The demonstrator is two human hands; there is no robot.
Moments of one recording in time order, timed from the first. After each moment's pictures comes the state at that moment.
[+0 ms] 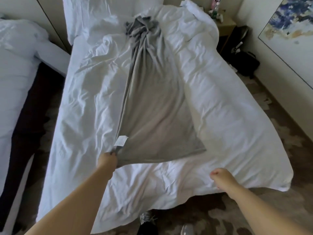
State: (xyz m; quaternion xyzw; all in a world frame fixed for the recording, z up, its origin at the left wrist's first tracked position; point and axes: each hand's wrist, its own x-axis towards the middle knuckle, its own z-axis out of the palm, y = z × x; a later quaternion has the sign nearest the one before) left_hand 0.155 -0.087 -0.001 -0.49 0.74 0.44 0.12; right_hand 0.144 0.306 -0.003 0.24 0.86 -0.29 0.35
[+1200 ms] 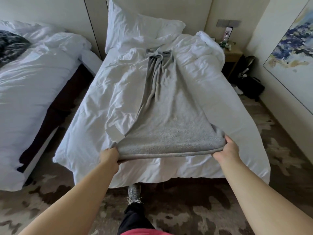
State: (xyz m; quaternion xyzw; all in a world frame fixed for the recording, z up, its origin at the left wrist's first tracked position) left_hand 0.375 0.058 0.025 -0.56 0.49 0.67 -0.06; right_hand 0.251 0.400 0.092 0.35 0.38 -0.85 0.07
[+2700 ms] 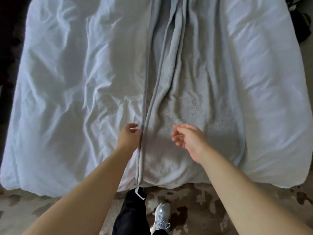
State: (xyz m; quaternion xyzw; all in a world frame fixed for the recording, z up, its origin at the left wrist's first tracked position) left_hand 0.126 -0.061 -0.143 -0.46 0.67 0.56 0.16; right_hand 0.061 0.113 -0.068 0.26 0.70 -0.56 0.36
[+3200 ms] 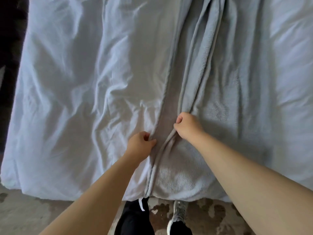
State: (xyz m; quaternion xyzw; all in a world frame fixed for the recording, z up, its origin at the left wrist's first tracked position) left_hand 0.106 -0.091 -0.175 -0.41 0.68 0.55 0.27; right_hand -0.021 0.035 -0.154 0.01 0.92 -0.14 0.38
